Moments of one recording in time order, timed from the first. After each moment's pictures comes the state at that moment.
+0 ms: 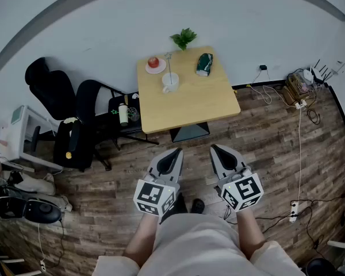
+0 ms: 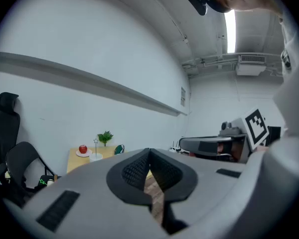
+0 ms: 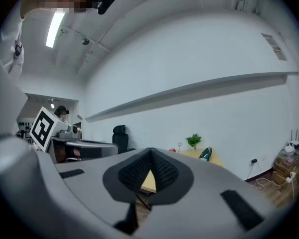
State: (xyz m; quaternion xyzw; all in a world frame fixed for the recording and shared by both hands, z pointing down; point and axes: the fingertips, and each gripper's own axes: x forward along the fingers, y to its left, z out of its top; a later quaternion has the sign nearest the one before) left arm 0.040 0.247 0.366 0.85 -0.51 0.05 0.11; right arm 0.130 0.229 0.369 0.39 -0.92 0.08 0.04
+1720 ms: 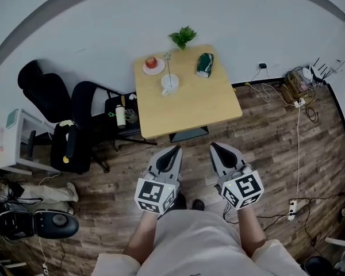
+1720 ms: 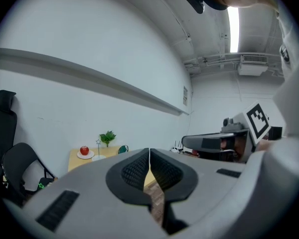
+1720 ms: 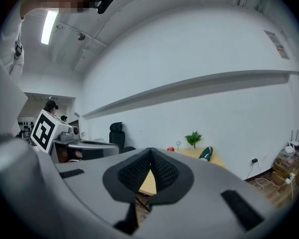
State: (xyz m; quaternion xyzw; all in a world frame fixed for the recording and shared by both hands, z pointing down) left arm 0.011 0.190 0.377 0.85 -0.51 0.05 0.11; right arm 0.103 0.176 0.372 0.39 -0.91 0.09 0.06
